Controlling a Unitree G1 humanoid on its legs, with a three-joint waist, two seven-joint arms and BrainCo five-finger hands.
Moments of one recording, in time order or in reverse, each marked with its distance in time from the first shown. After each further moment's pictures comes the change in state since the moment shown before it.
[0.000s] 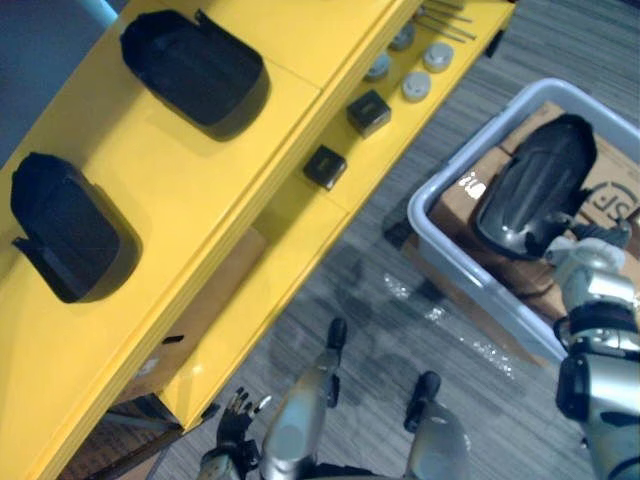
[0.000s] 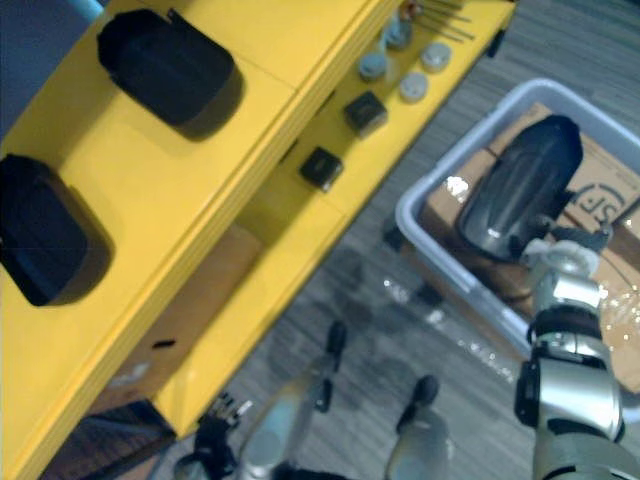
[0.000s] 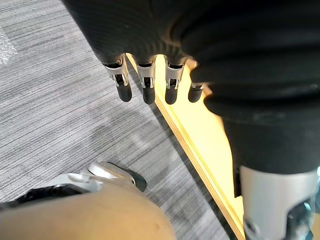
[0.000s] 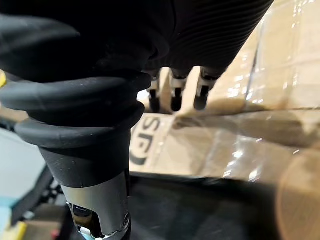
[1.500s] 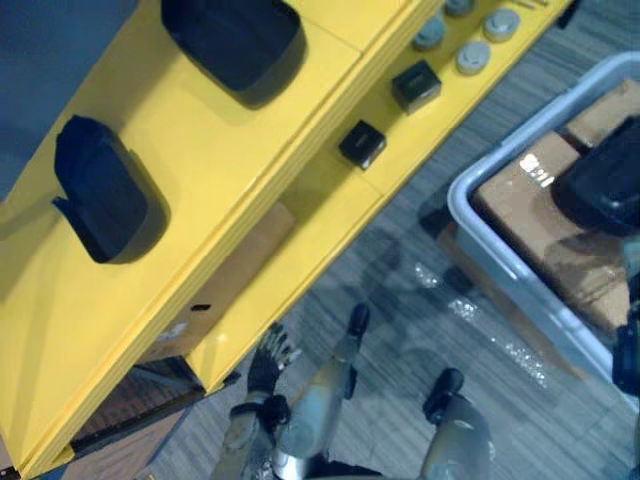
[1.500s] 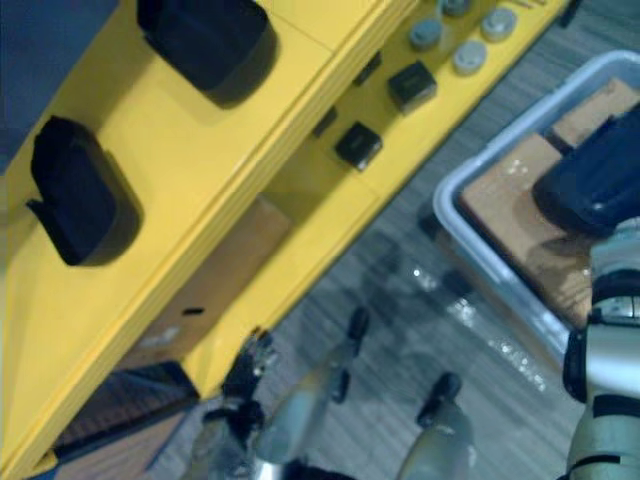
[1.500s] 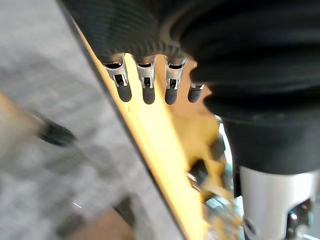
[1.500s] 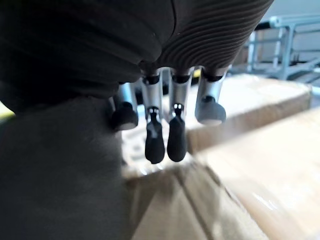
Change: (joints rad) left arm -0.048 0.000 -0.181 -0.403 -0.037 -0.142 -0.030; right arm -0.191 -0.202 0.235 0.209 -0.637 0.168 0.100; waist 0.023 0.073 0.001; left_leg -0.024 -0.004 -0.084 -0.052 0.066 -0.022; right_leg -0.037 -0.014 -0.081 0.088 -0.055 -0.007
